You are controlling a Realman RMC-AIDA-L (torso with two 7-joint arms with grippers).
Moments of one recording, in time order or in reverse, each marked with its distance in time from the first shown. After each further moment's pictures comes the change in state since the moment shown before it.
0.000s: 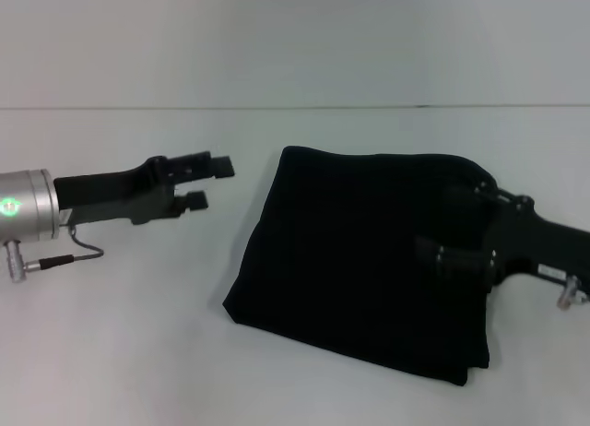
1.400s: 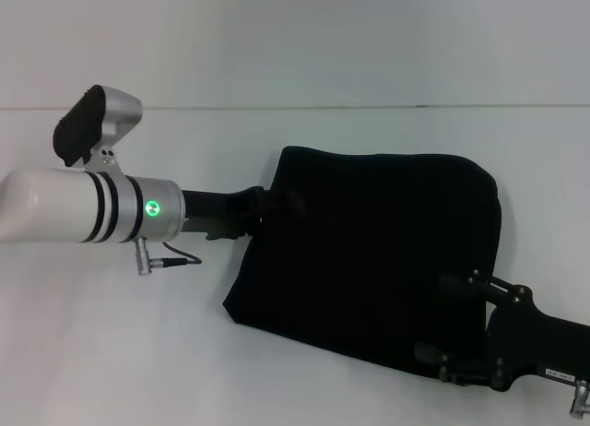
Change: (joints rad) left arm -0.183 -0.100 0.238 -0.117 0.105 -0.462 -0.130; right arm -0.110 0.001 -0.017 0.087 -0.060 -0.103 -0.230
